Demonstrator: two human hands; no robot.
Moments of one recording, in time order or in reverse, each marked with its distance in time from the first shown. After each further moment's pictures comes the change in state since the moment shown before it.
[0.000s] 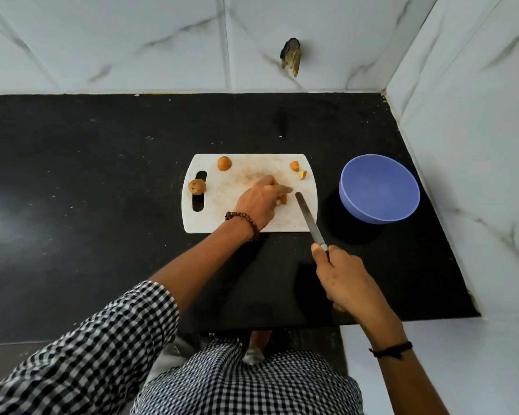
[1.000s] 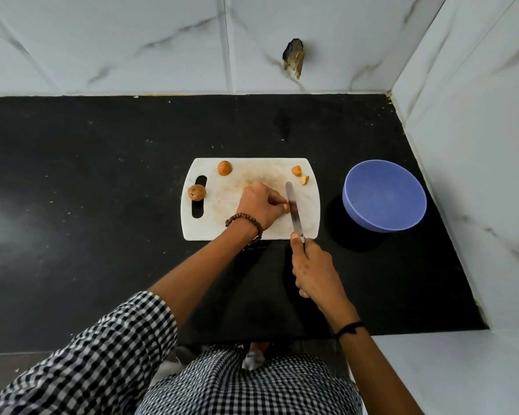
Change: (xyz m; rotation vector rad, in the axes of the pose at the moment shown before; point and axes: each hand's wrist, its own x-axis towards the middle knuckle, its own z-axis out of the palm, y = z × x) left_hand 0.006 0.010 -0.011 -0.413 0.015 -0.386; right_hand 0.054 -0.013 0.046 0.286 -0.007 0.062
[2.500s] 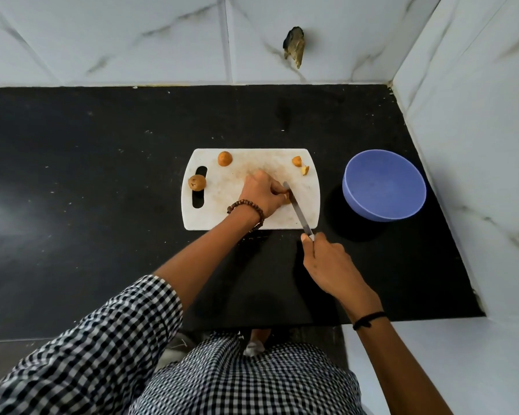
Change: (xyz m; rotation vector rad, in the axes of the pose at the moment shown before) left_hand -0.002 0.009 -0.003 -0.031 -0.030 -0.024; right_hand -0.012 0.002 -0.030 -0.524 -0.025 -0.082
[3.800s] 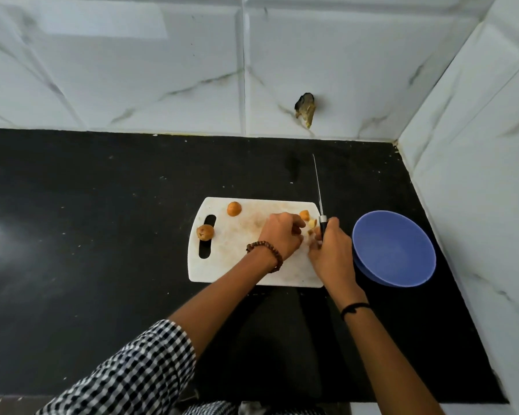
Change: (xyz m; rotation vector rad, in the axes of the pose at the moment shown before) left_hand 0.035 0.014 0.007 0.253 0.002 0.160; right_hand 0.078 -0.056 -0.047 0.079 0.476 -0.146
